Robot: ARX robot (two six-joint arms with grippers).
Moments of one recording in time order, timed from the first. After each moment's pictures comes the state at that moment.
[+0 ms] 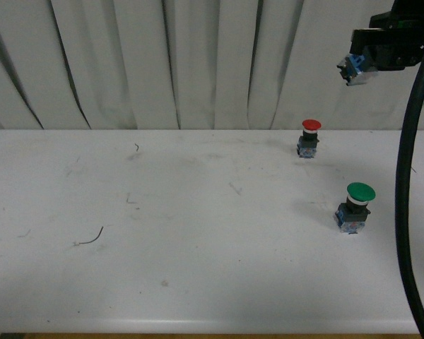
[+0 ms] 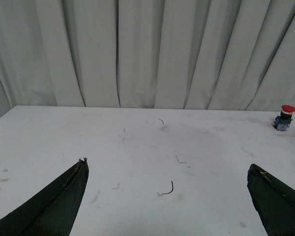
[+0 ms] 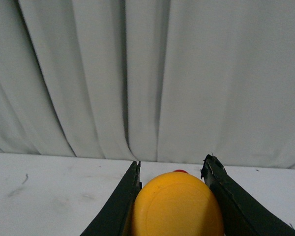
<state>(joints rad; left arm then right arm) 0.00 0.01 0.01 0.00 0.00 -0.02 0.18 1.77 0.85 0.96 0.02 0.01</state>
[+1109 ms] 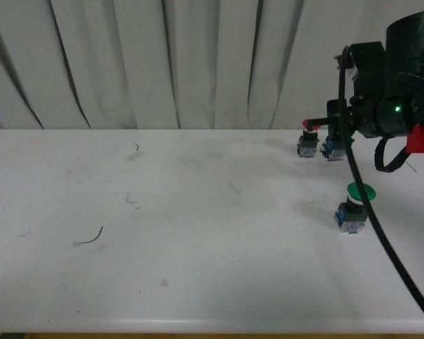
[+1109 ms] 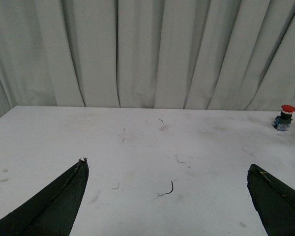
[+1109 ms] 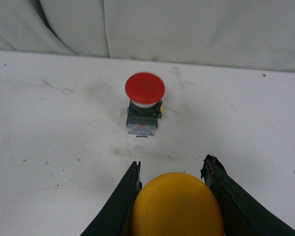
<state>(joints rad) 0.00 0.01 0.01 0.00 0.00 -0.02 0.13 2.29 1.46 0.36 0.10 -0.05</state>
